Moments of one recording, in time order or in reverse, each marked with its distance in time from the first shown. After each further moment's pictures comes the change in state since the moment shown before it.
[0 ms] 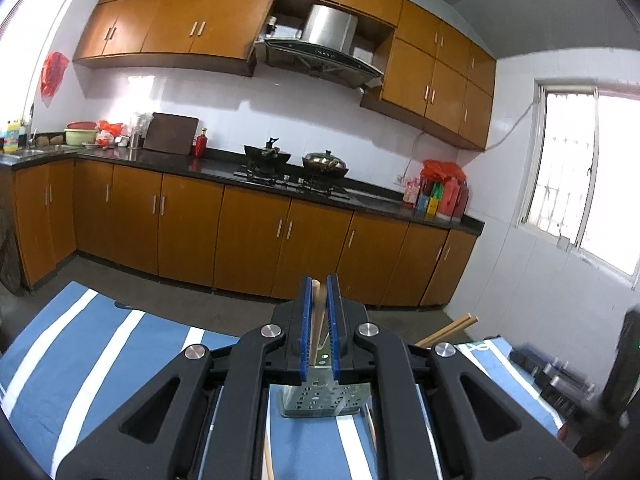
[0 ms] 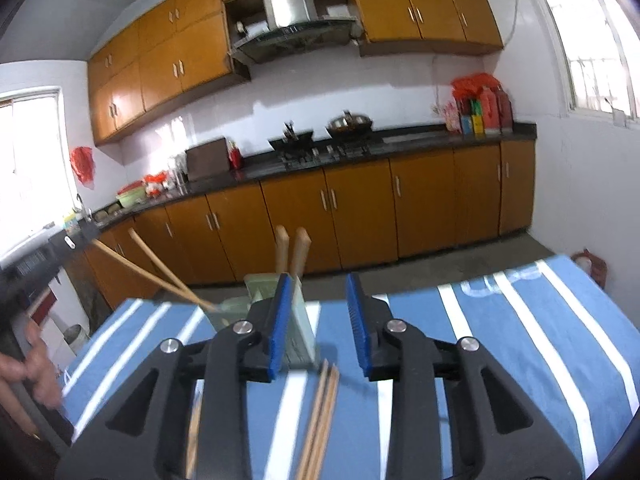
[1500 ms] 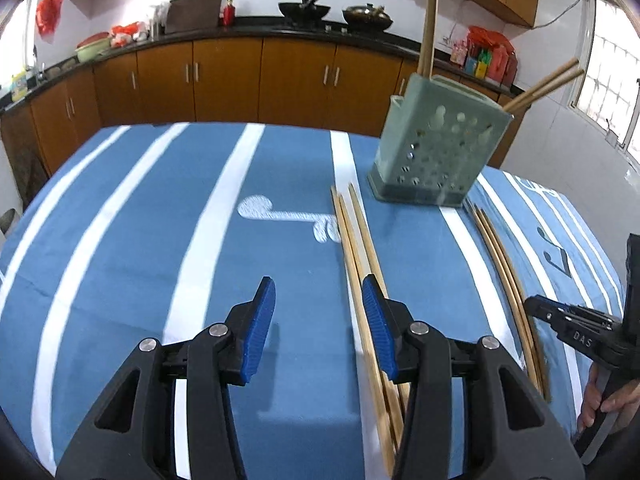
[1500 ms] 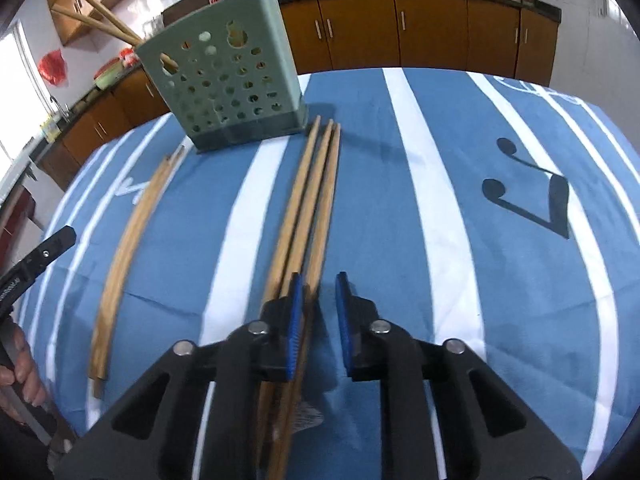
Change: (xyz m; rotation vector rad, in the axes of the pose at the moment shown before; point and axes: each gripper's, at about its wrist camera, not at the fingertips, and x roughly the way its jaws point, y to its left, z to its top) left arm 0.019 0.064 -0.173 0.045 0.511 0.150; right arm 0.086 -0.001 -0.159 -0.011 0.546 -0.028
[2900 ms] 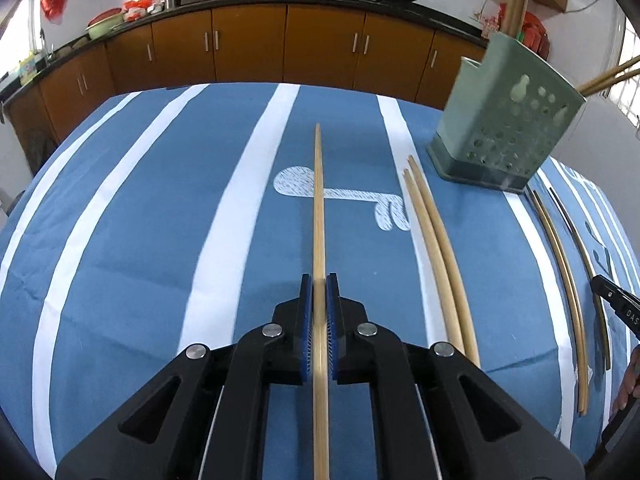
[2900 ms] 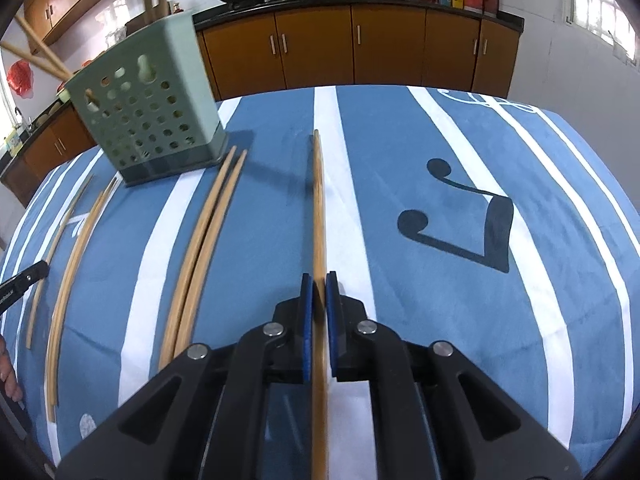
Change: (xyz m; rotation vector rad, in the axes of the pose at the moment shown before) left arm 0.048 0.032 0.010 -0.034 0.104 0.092; right arm 0.007 -0.041 0.019 0.046 -0.062 -0.137
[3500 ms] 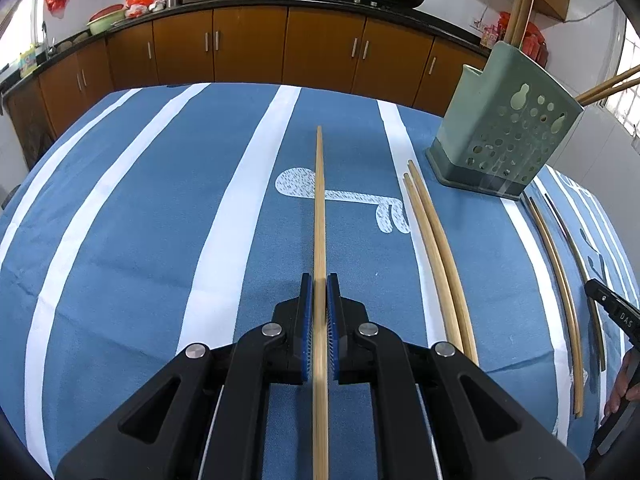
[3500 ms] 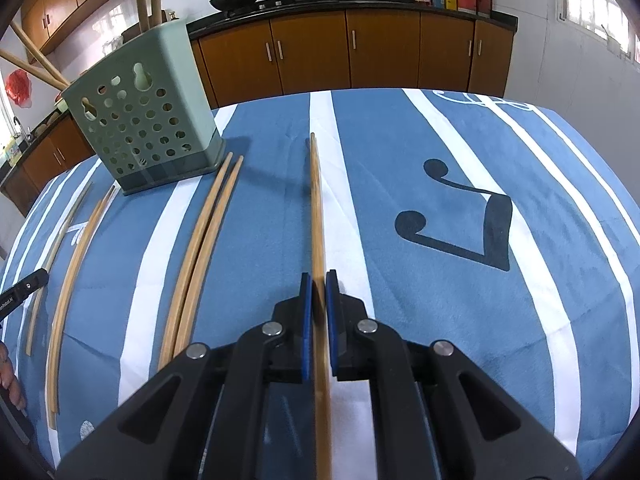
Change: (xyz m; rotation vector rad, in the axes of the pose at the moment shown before) left arm 0.000 0.003 0.000 -0.022 -0.010 -0.024; right arm 0.000 -0.001 -0.001 0.020 -0.022 0.000
